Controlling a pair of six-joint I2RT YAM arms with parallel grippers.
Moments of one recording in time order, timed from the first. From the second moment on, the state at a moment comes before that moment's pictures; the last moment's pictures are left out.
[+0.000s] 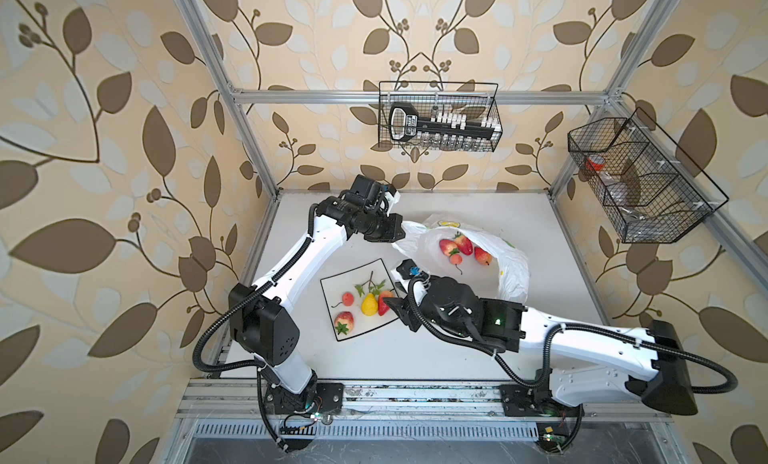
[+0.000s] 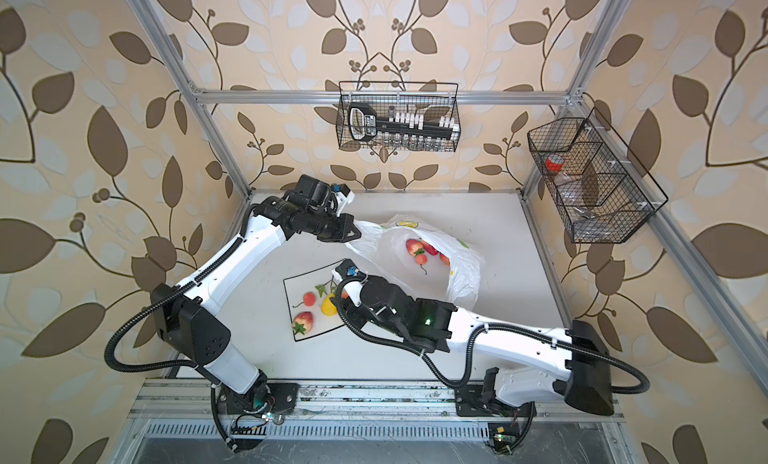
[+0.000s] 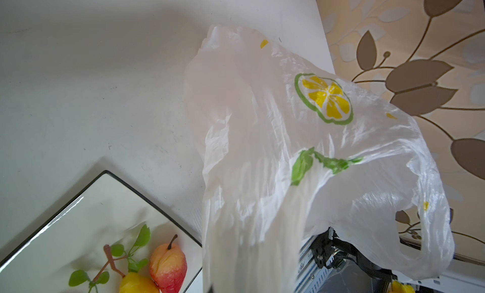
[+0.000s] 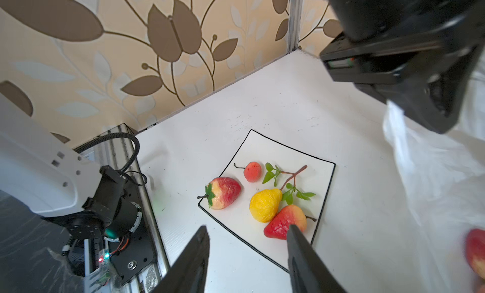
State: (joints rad) left arm -0.44 1.64 1.64 -0.89 0.45 -0.34; right arm 1.18 1.25 1.02 -0.17 0.27 0.21
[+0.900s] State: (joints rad) left arm -0.44 1.53 1.49 -0.87 0.47 -0.38; right arm 0.78 1.18 1.18 -0.52 0.24 -0.30
